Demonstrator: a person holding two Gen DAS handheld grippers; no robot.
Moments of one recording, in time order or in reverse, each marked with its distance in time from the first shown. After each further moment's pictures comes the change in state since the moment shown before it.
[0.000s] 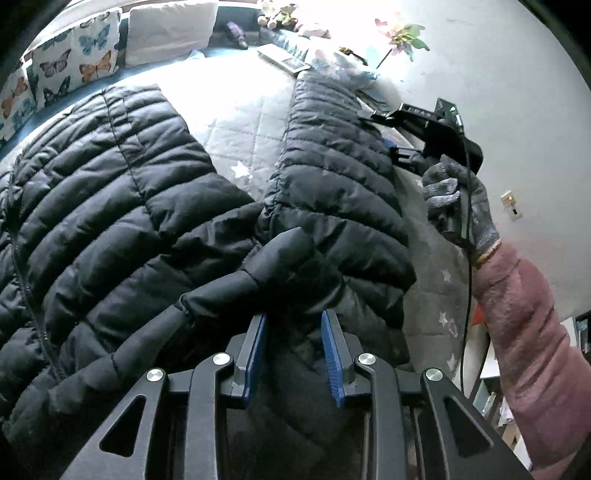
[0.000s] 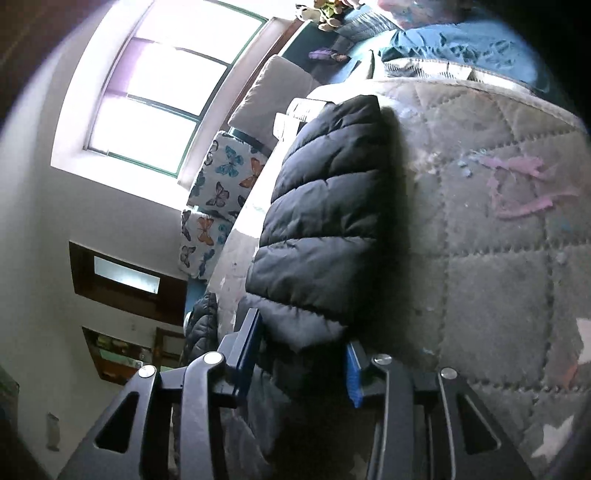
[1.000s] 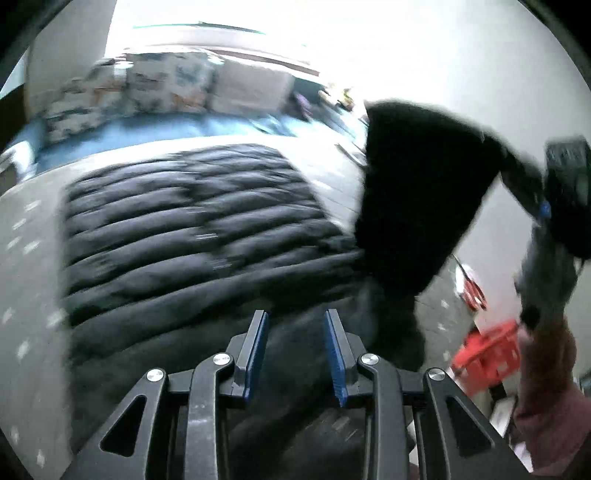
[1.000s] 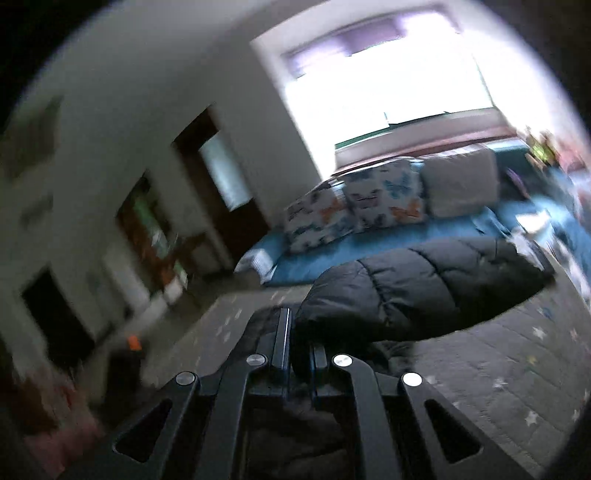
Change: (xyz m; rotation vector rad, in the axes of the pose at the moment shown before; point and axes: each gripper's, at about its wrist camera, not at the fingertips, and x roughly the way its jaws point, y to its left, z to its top) left arm -0.216 0.081 -0.165 -0.208 -0.349 0.126; right arm -0.078 0.310 -0.231 -0.929 -0.002 0.155
